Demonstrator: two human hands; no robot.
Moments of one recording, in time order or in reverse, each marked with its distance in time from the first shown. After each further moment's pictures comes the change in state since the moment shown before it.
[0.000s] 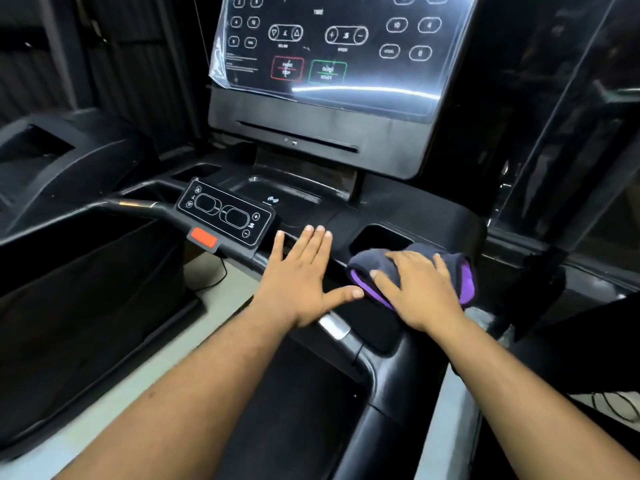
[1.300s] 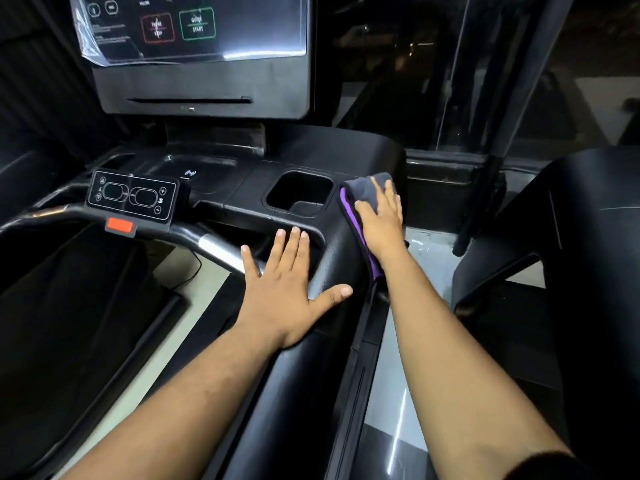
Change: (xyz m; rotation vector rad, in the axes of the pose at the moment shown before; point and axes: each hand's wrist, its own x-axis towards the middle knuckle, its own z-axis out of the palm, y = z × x) left_hand -0.074 0.117 0.011 -0.050 -0.142 0.057; right_hand -0.033 0.067 0.019 0.862 0.204 0.569
